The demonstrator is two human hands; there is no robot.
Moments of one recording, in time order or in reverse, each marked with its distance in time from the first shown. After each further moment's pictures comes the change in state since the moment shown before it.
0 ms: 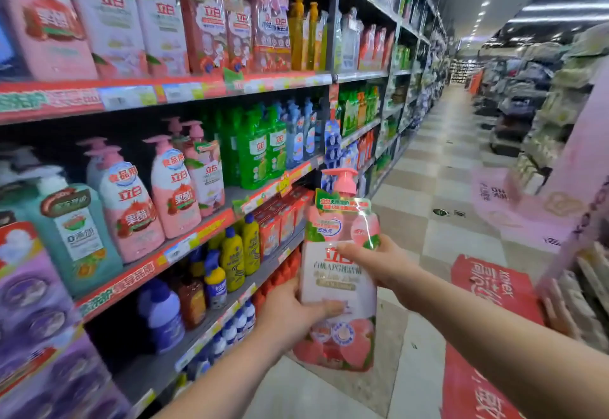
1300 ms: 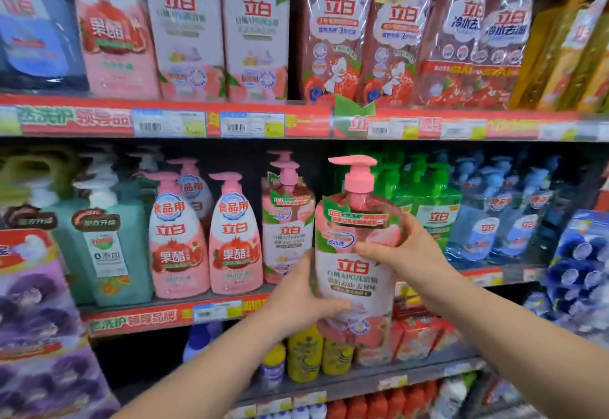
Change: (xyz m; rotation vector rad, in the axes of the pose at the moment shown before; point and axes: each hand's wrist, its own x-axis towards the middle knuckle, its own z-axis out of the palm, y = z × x) left_hand 0.327 0.012 -0.086 0.268 0.664 -0.025; right_hand 0.438 -0.078 0.039 0.079 -0.619 -0.374
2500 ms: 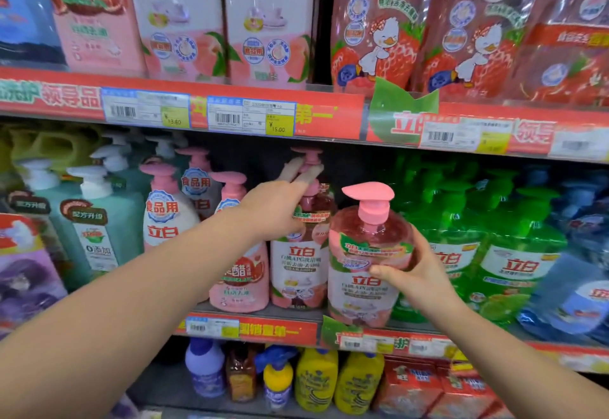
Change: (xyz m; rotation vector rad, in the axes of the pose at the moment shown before) left_hand 0.147 0.015 -0.103 1.053 0.171 0.014; right_hand 0.142 0.090 -0.002 -0.111 -0.271 -0.198
